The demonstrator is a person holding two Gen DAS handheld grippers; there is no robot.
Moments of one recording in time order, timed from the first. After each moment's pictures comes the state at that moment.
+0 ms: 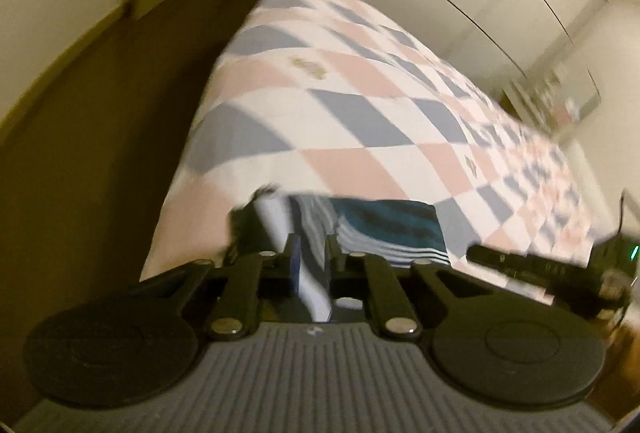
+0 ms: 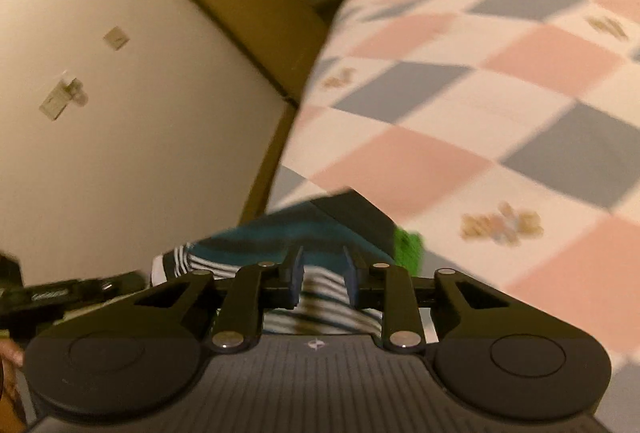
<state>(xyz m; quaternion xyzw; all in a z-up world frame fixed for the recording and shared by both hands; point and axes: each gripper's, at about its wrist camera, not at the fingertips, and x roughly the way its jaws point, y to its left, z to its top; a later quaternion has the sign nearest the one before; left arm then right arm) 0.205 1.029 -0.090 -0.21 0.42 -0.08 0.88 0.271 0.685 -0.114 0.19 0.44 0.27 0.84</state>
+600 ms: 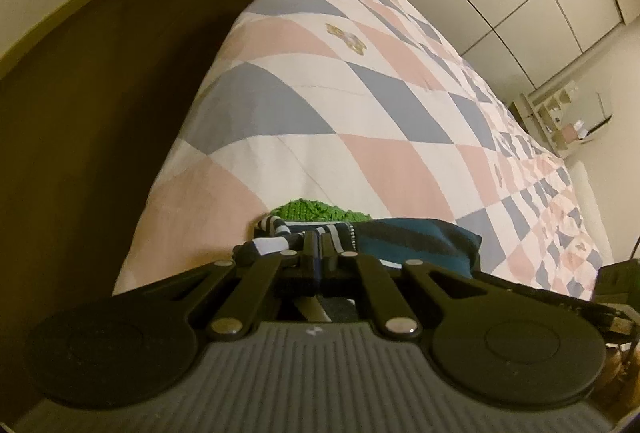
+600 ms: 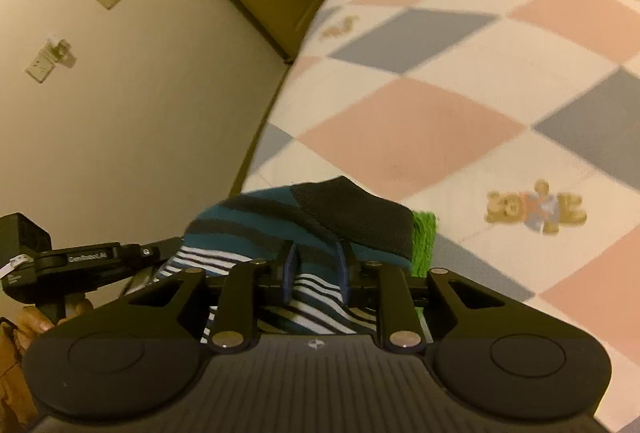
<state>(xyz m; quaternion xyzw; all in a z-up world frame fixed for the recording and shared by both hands) 0.237 1.055 -0.167 -0.28 0.43 -0.06 0.86 0.292 0.709 -0.163 0.18 0.47 0.28 0.81</state>
